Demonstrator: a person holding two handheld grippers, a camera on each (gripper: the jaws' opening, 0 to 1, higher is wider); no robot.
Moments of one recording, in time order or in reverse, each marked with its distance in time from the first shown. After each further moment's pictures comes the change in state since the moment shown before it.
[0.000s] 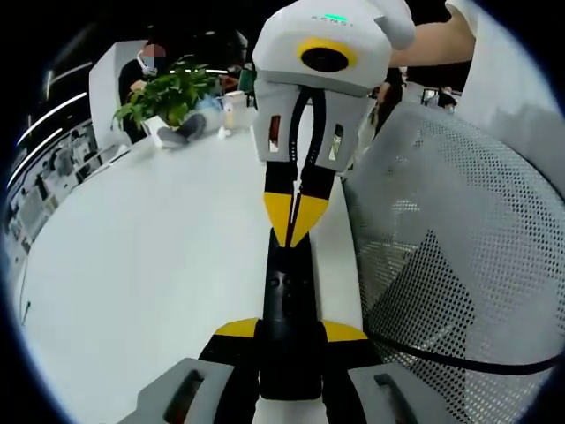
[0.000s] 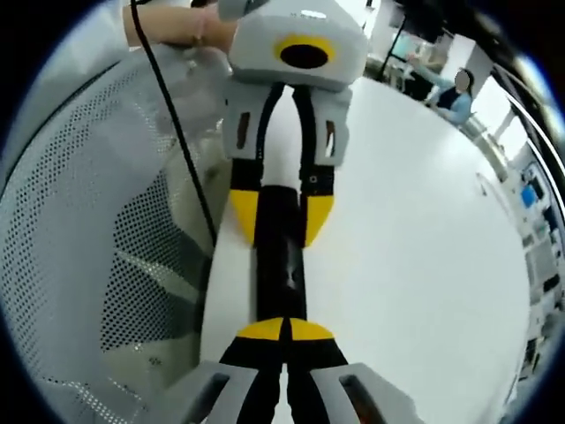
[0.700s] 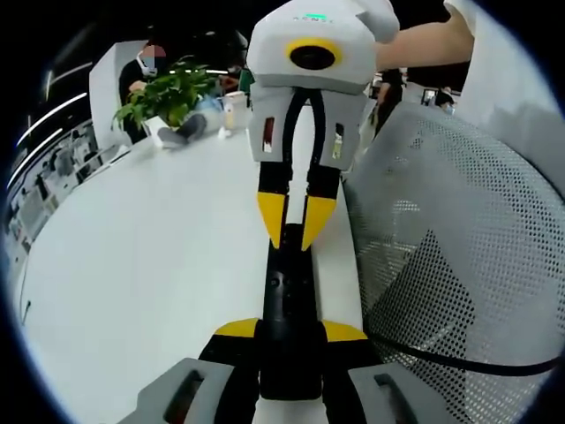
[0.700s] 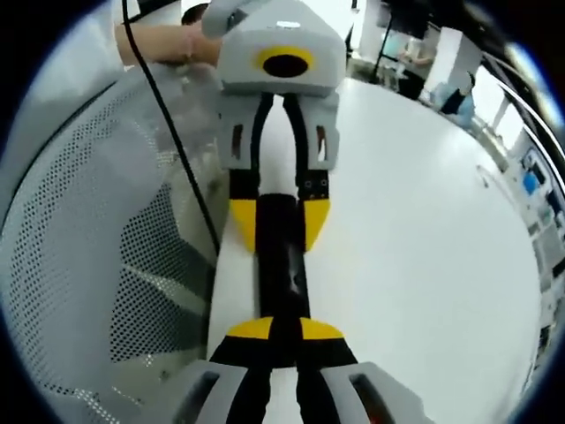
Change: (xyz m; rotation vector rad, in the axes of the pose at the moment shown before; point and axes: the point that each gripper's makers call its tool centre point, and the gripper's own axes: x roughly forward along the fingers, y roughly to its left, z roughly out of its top) left arm 0.000 0.000 0.000 -0.001 -0.002 0.001; right arm -0.001 0.003 0.004 0.064 -0.054 0.040
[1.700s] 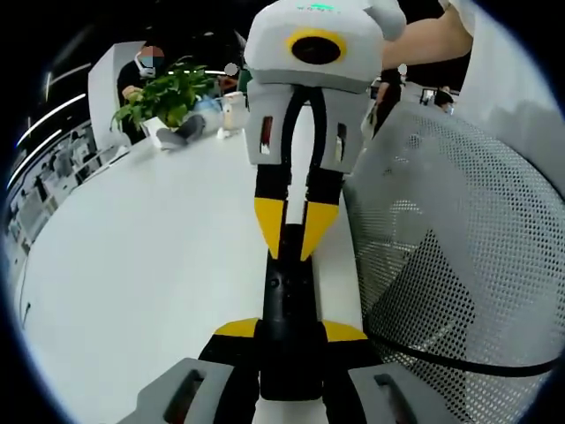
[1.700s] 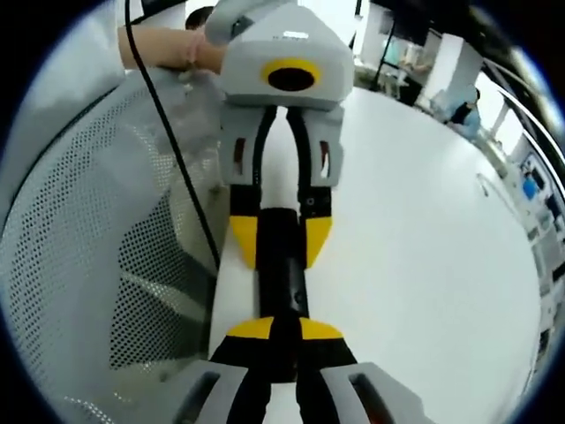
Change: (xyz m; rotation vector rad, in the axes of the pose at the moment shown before) left arm 0.000 -0.001 0.000 0.006 -0.002 -0.003; right arm 0.008 -0.001 0.013 -0.013 -0.006 0.005
